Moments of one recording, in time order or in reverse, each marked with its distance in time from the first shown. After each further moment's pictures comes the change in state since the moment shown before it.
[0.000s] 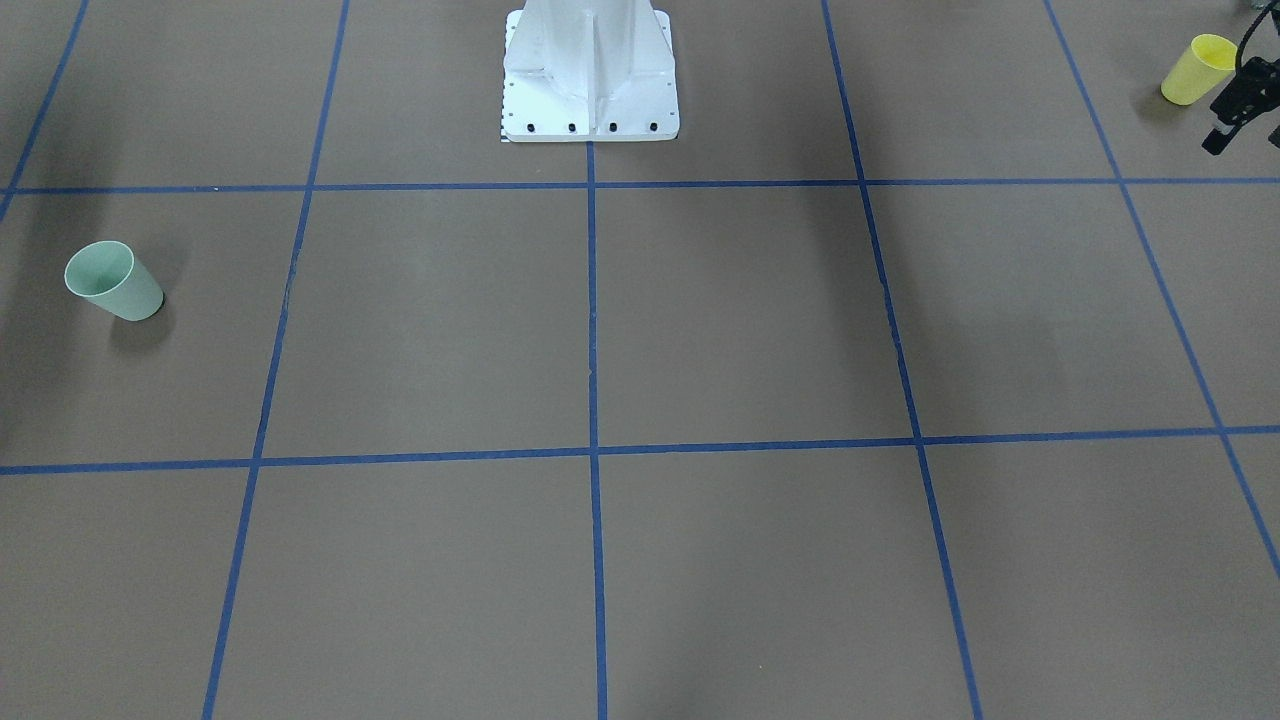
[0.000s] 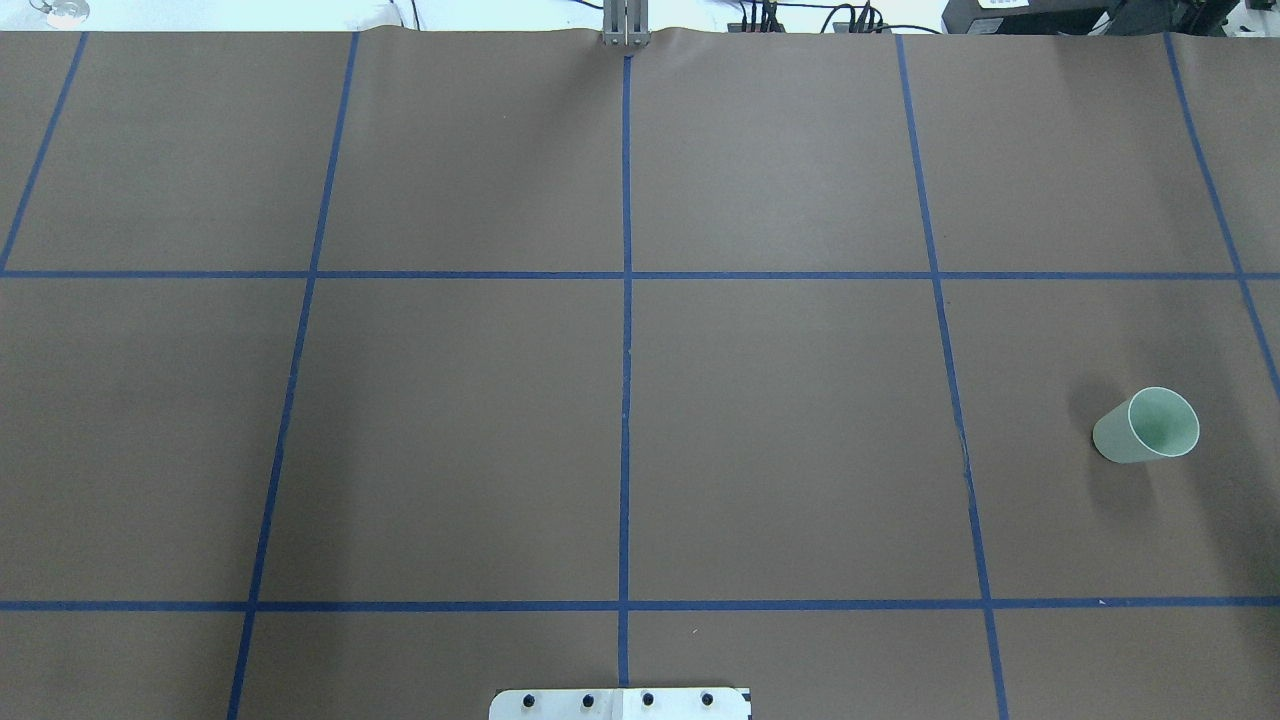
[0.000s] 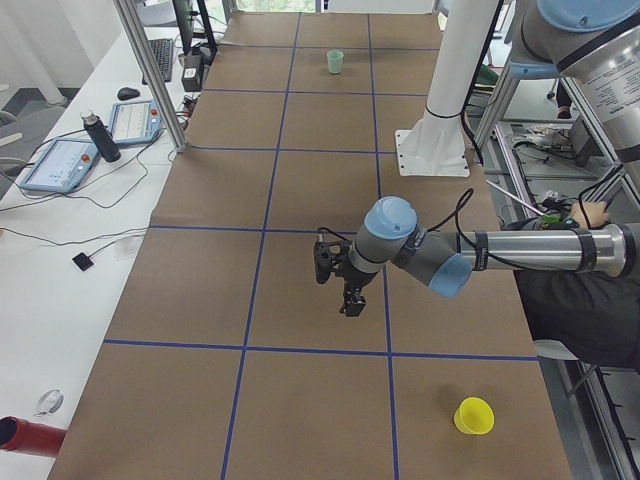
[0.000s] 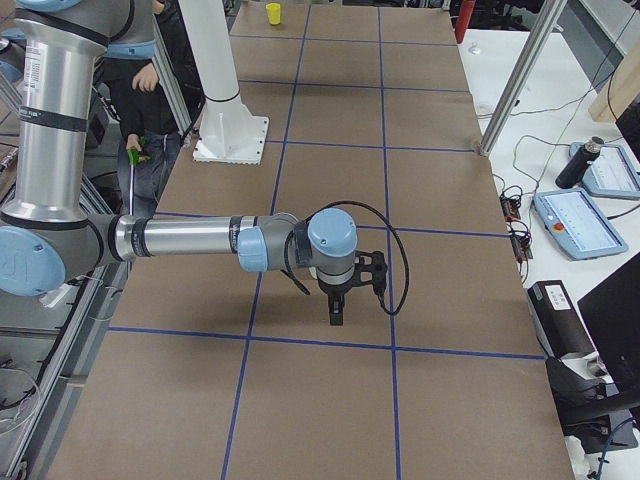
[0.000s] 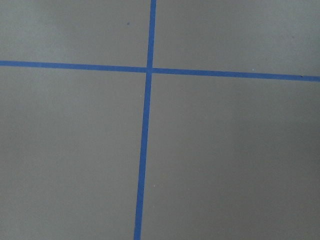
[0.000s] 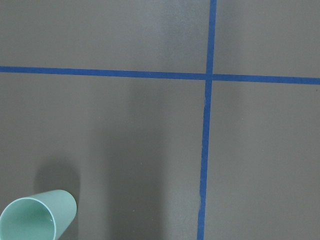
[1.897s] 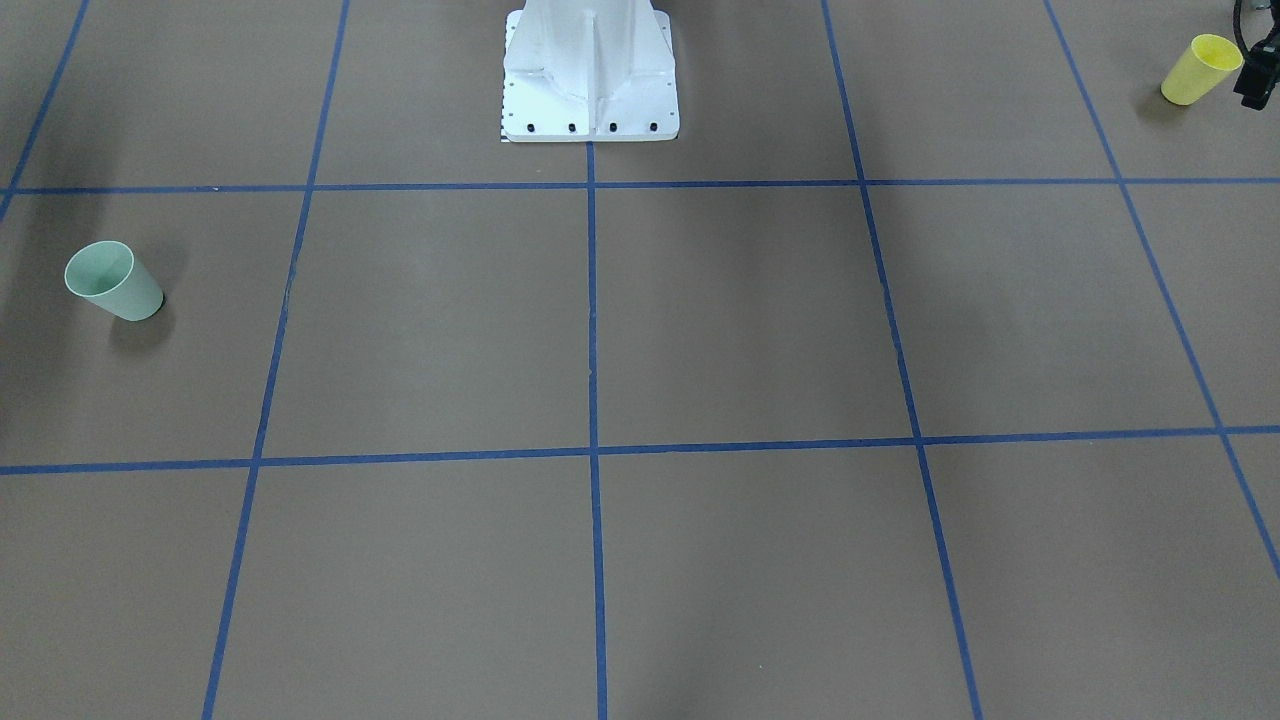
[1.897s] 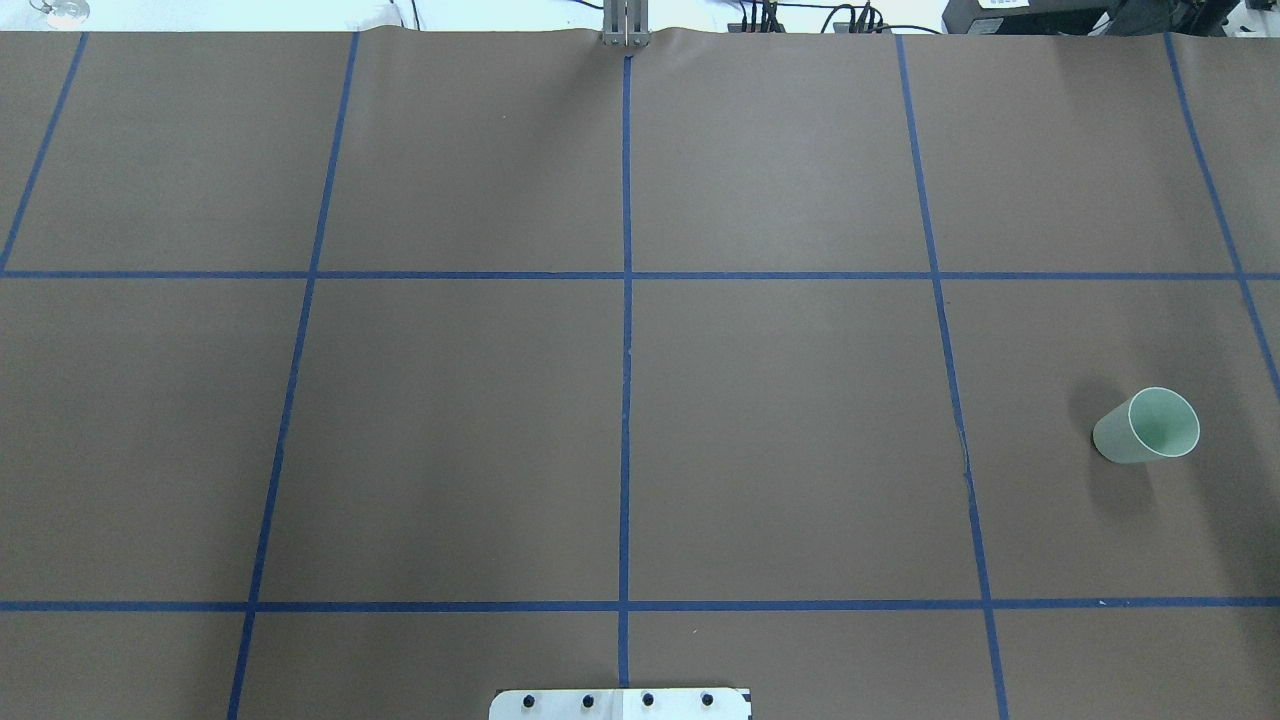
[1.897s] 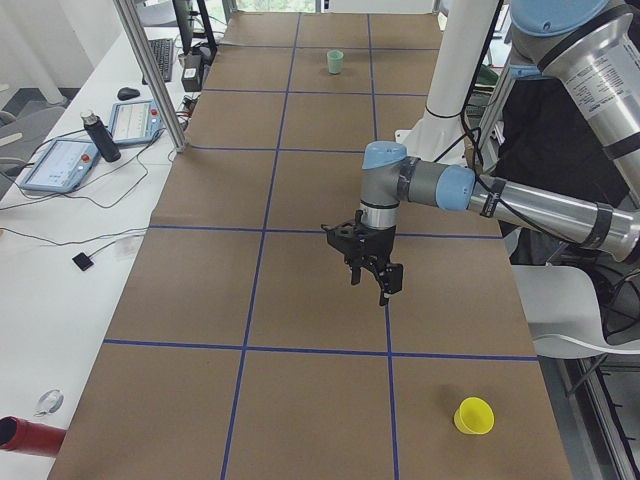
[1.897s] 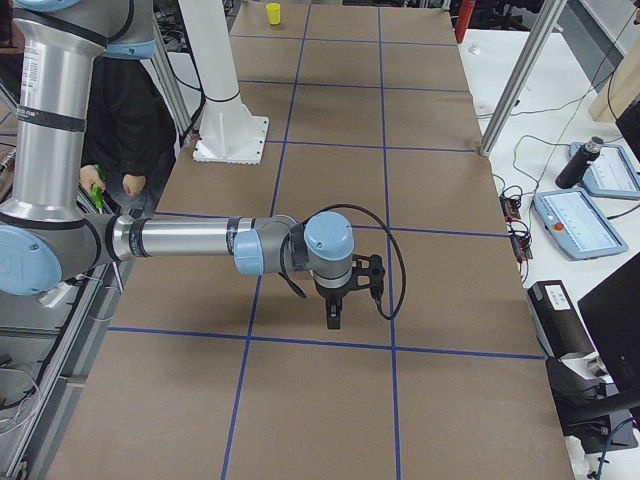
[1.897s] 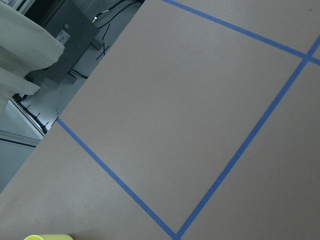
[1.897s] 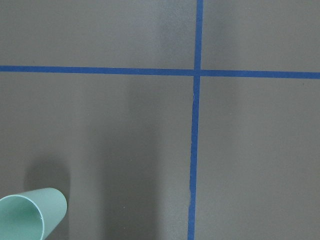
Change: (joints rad) left arm 0.228 0.015 -0.323 0.730 0.453 -0.463; right arm 0.009 -0.011 -0.001 0.007 -0.007 -0.004
